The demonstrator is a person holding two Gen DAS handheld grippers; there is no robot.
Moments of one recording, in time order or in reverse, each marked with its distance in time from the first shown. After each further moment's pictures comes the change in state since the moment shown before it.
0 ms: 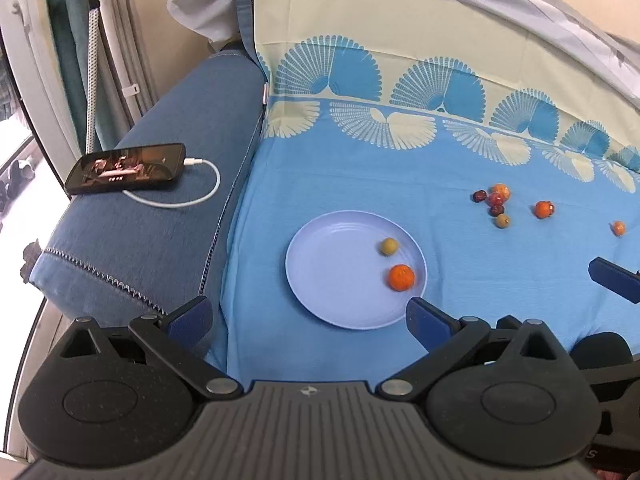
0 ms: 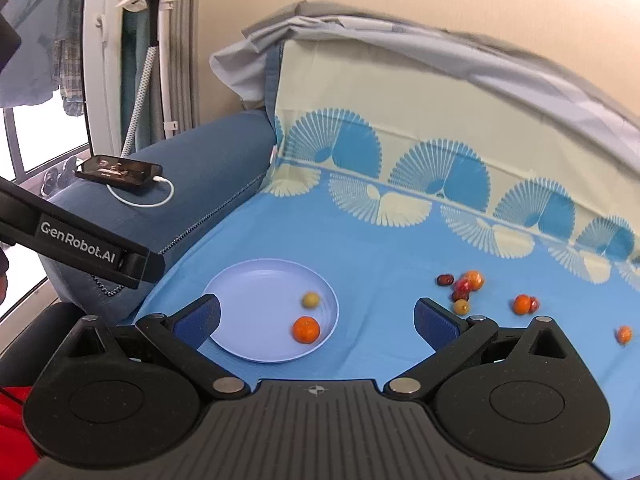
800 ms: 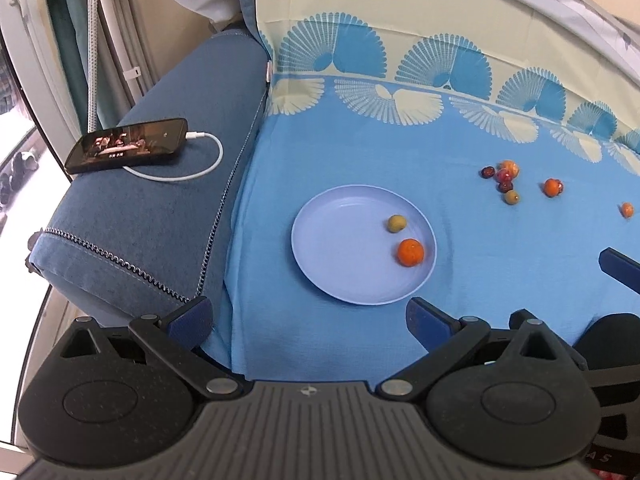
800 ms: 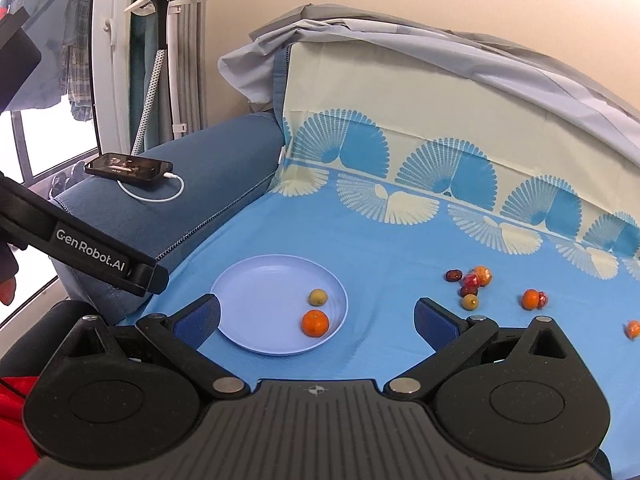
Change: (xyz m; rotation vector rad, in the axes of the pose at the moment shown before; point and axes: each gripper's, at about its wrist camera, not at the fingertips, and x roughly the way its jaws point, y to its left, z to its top) left arm 0.016 0.003 -0.012 0.021 0.055 0.024; right arm 0.001 -0.001 -0.017 0.013 -0.013 0.031
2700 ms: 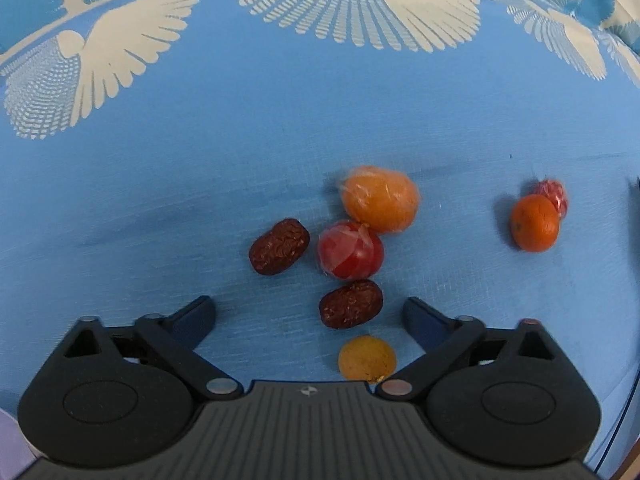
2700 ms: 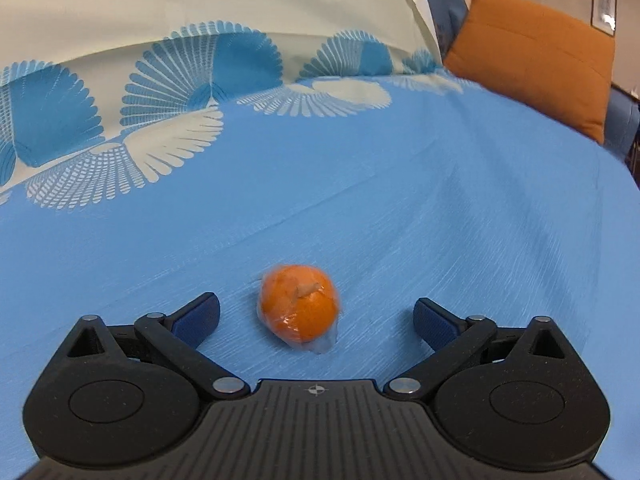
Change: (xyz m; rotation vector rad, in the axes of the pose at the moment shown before) left arm 0.357 -0.348 0.182 0.259 0.362 -0.191; right arm 0.224 -0.591 -0.135 0.634 0.128 -0.873
